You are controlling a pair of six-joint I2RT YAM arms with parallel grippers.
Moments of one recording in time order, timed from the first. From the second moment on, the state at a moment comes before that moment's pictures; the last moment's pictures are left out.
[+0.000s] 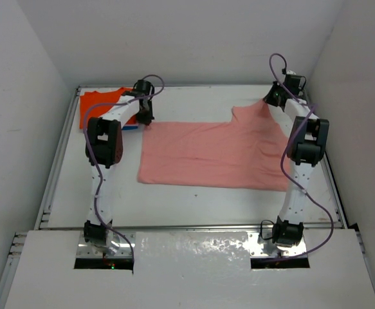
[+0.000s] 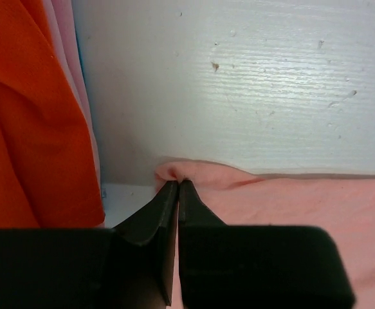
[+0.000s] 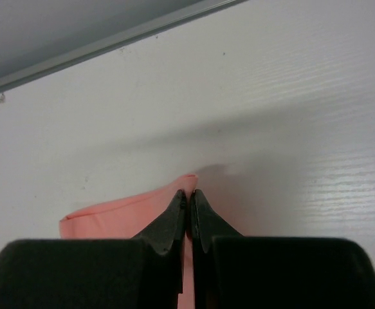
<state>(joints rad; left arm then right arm) -0.18 2.39 2.01 -0.72 -0.11 -0.26 -0.17 2.43 1.91 -0.10 -0.24 0.26</state>
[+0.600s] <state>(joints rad) -0.18 2.12 1.81 -0.57 -0.05 -0.35 -0.21 2.13 1.62 -0.07 -0.27 0.23</state>
